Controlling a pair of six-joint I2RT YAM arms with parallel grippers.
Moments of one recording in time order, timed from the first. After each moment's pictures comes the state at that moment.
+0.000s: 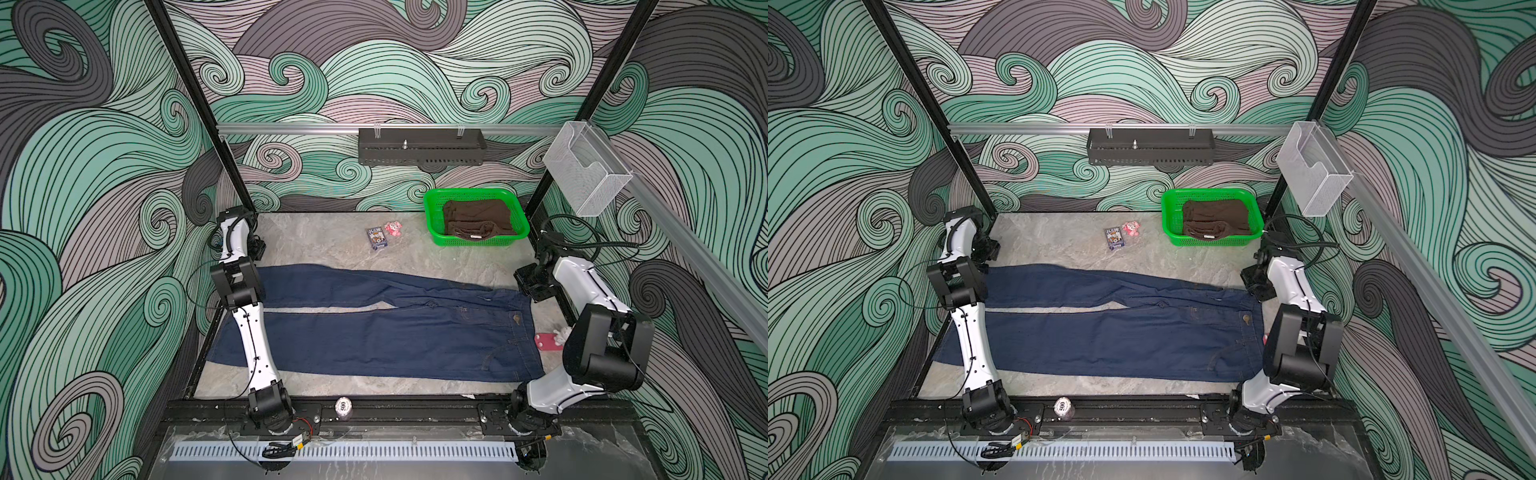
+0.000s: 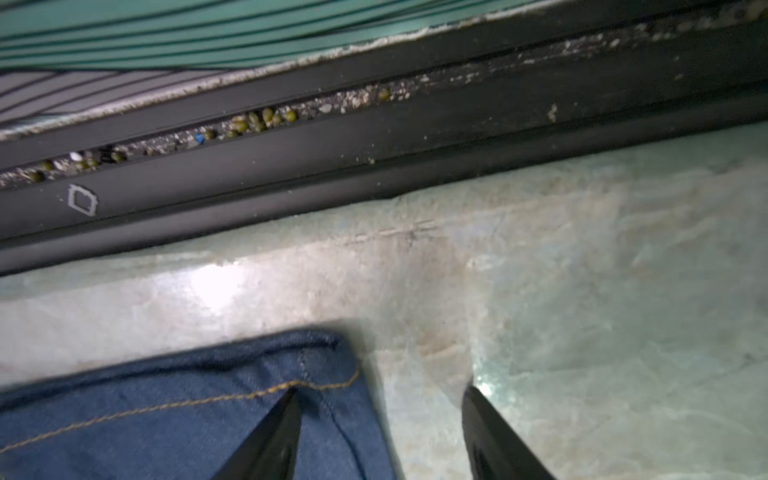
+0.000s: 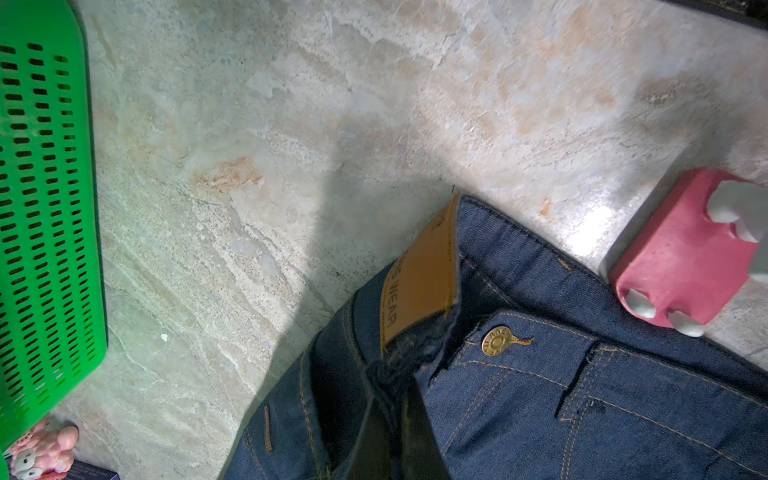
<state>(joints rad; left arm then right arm) 0.37 2.68 2.58 -1.41 -0.14 -1.02 -0.23 1.59 1.20 -0.93 0.00 0.95</state>
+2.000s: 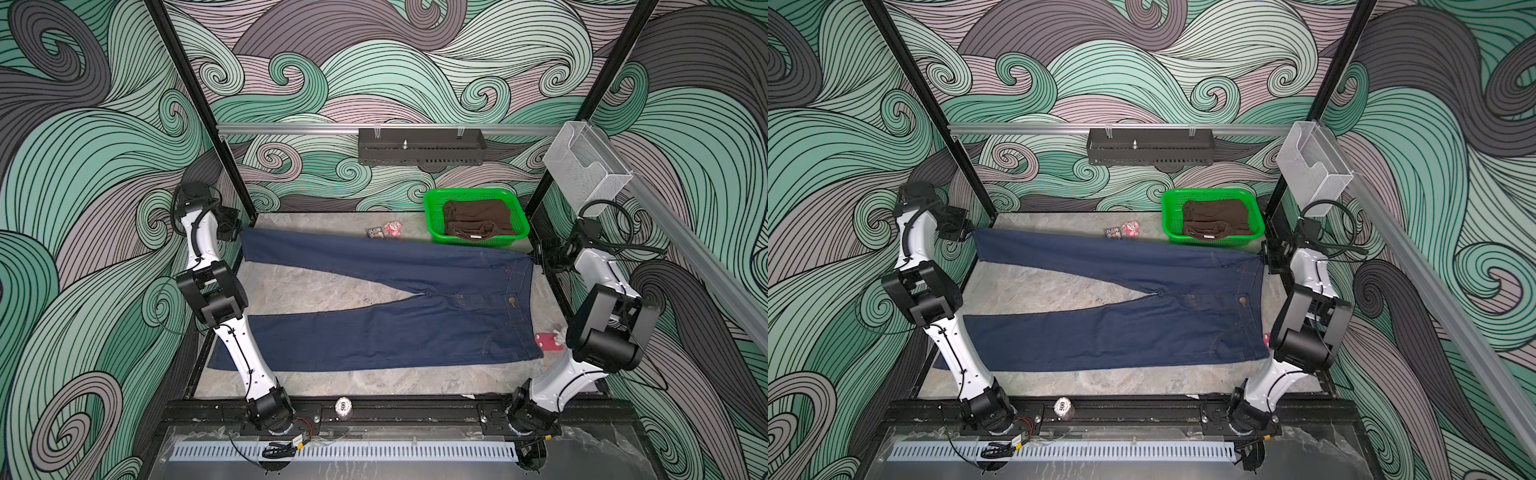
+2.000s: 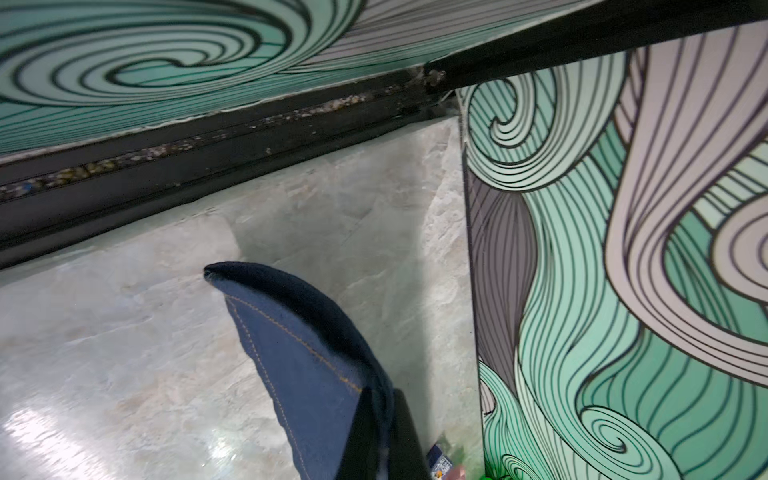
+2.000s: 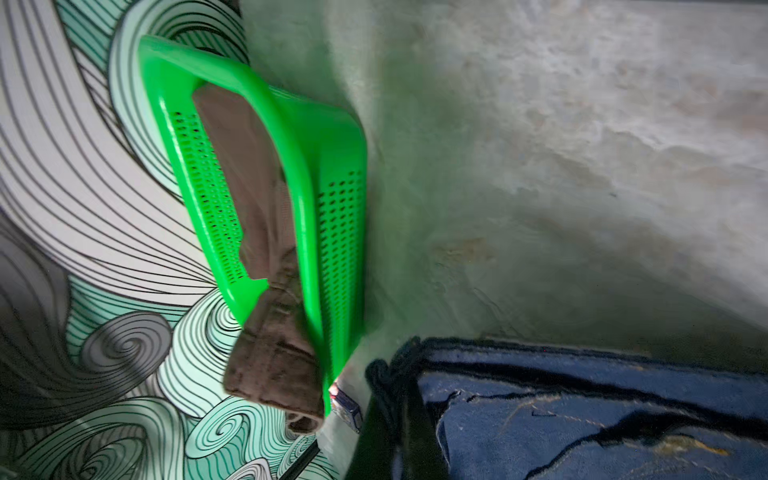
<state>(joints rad) 0.48 2.26 2.30 -1.01 0.29 -0.95 -0.43 1.77 1.40 -0.59 -0.43 1.06</state>
